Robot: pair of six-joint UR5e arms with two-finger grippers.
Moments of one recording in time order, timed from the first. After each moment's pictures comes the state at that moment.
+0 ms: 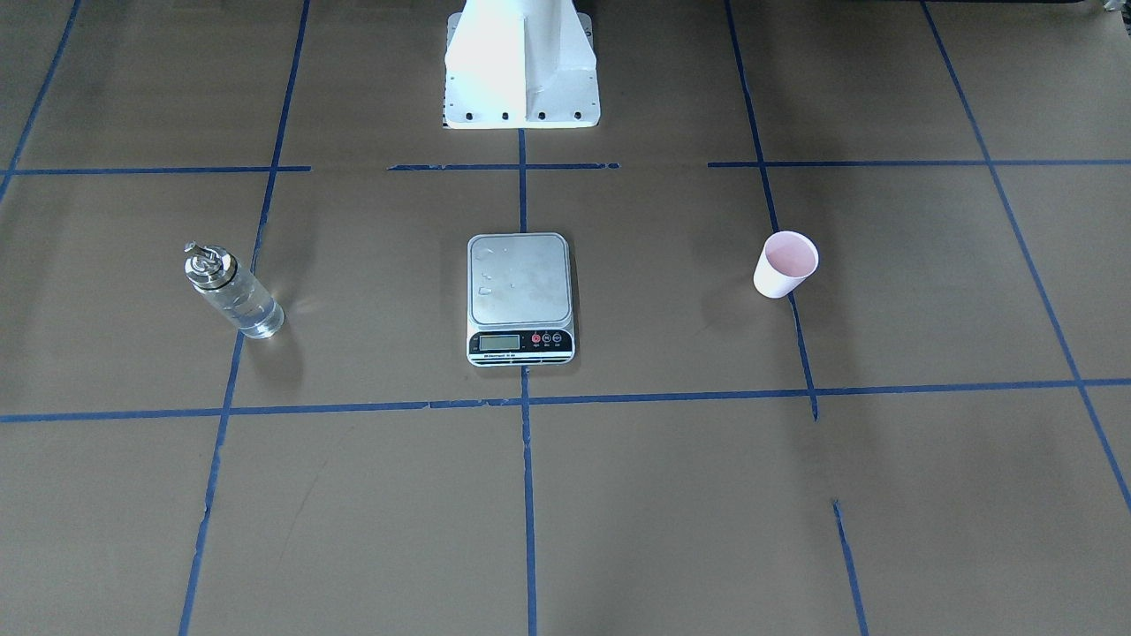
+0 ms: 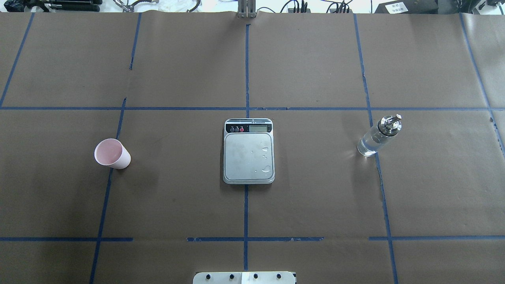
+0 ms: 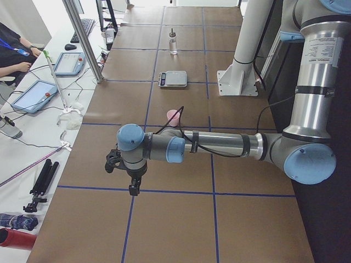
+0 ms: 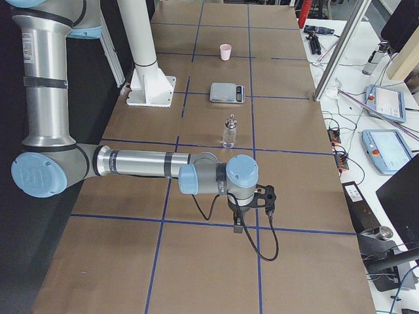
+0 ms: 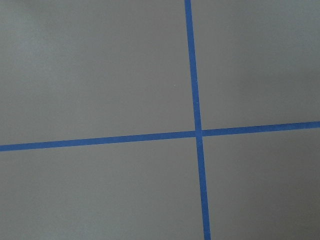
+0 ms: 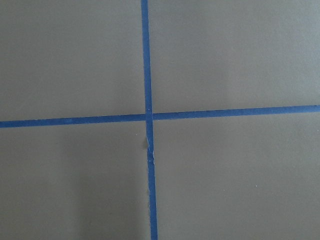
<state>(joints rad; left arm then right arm) -1.57 -1.64 -1.55 -1.63 -2.30 0.01 1.59 -1.60 1.60 -1.48 2.35 0.11</state>
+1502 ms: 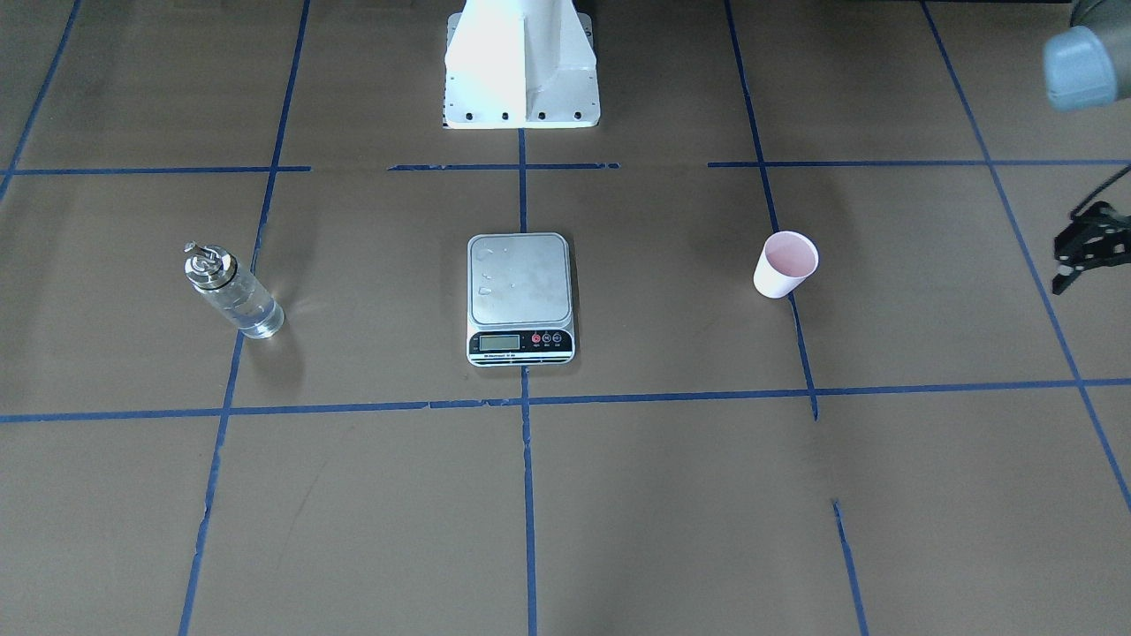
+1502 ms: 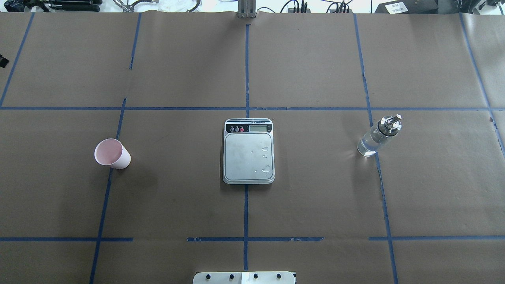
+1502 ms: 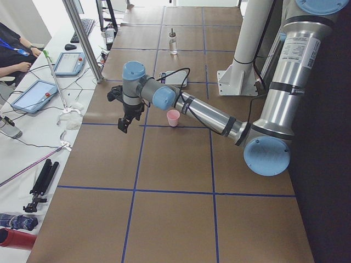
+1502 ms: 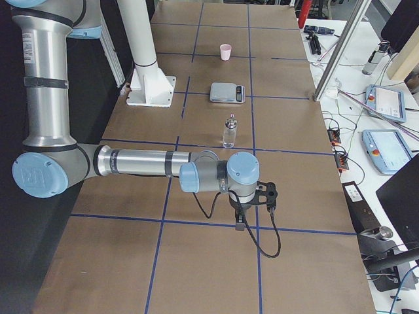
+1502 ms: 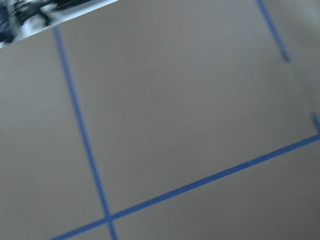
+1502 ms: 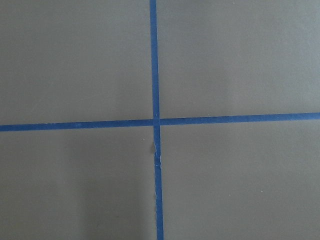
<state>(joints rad) -1.26 -1.80 -1.84 -1.62 -2.16 -0.02 1.59 -1.59 1.61 -1.48 2.35 0.11</state>
